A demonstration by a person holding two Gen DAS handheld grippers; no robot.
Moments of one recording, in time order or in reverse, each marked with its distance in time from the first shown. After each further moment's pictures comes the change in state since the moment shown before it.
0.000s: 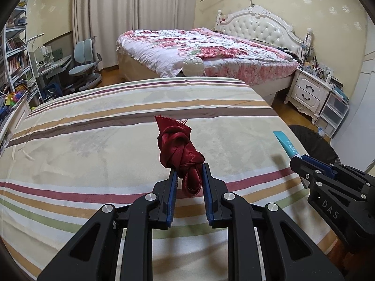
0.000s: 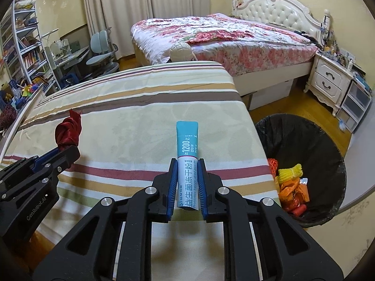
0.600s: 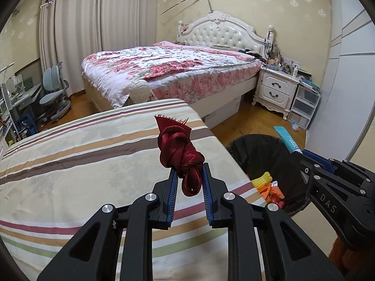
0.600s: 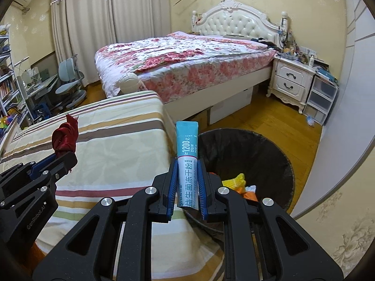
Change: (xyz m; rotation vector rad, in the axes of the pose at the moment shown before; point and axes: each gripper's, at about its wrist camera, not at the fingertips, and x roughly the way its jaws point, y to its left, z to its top) left arm -0.002 -0.107 0.031 0.151 -0.078 -0.152; right arm -0.040 -0.107 0.011 0.137 -0.118 -0.193
